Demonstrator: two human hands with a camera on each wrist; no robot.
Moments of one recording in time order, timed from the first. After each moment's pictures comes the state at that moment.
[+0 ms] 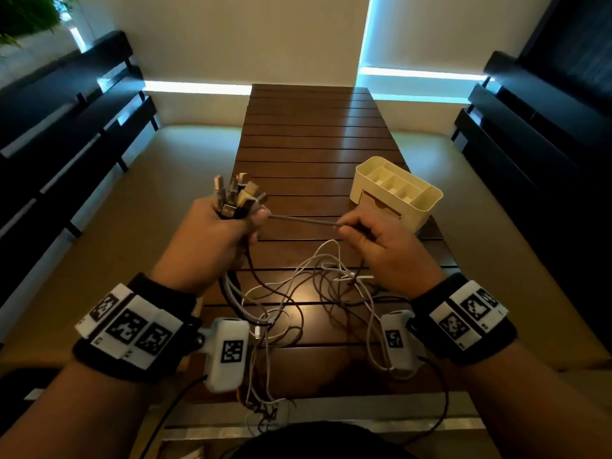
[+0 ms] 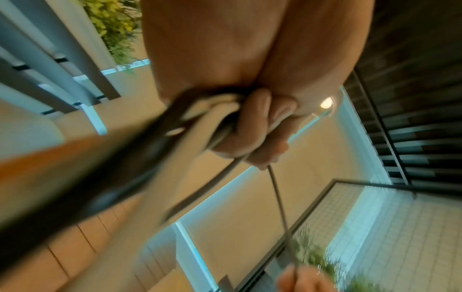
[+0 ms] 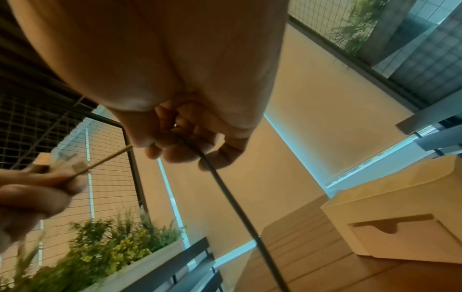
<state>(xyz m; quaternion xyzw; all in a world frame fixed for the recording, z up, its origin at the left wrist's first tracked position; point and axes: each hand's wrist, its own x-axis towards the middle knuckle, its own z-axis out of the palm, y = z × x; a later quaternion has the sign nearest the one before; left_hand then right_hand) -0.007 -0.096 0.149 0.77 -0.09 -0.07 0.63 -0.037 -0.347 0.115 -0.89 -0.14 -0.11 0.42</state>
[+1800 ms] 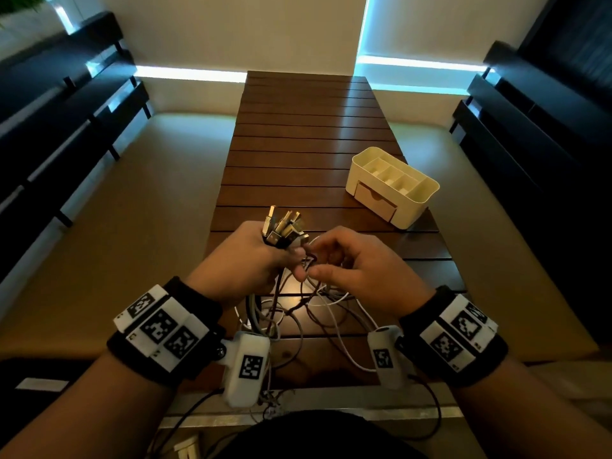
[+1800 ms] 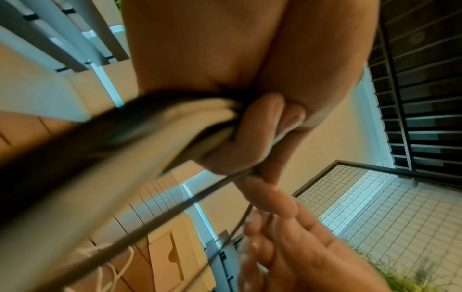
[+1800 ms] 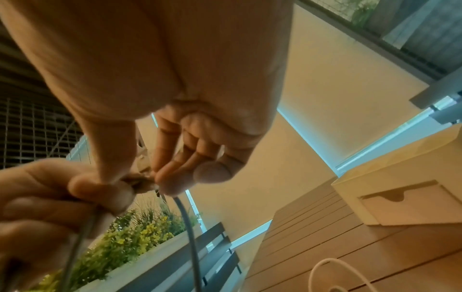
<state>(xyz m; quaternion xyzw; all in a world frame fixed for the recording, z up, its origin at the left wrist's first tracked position) -0.021 -0.130 0.130 0.77 -0.12 -0.26 0.57 -0.061 -0.333 0.108 -0.88 -0.15 0.03 0.46</state>
